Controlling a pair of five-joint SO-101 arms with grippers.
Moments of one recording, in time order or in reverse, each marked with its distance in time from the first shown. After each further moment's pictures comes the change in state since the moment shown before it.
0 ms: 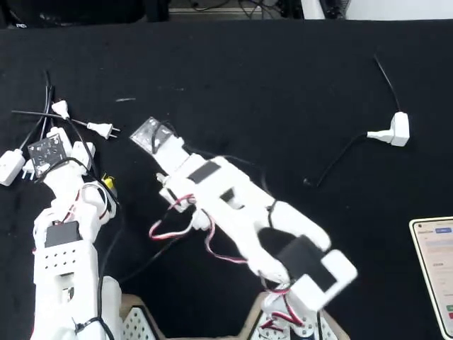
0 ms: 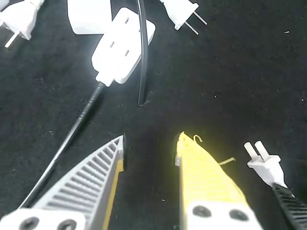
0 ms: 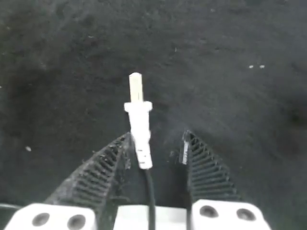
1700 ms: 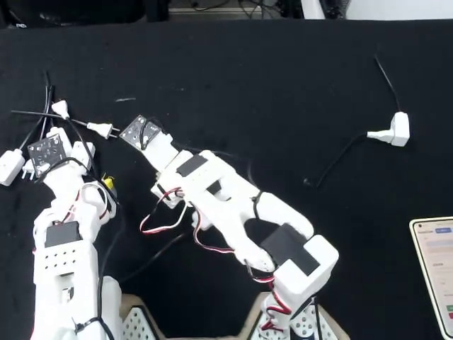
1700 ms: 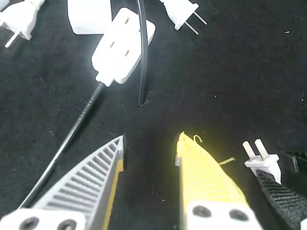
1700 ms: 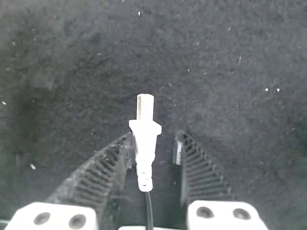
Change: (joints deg) left arm 0.0 0.0 0.0 0.0 0.0; right arm -1.0 6.7 -7.2 1.4 0.3
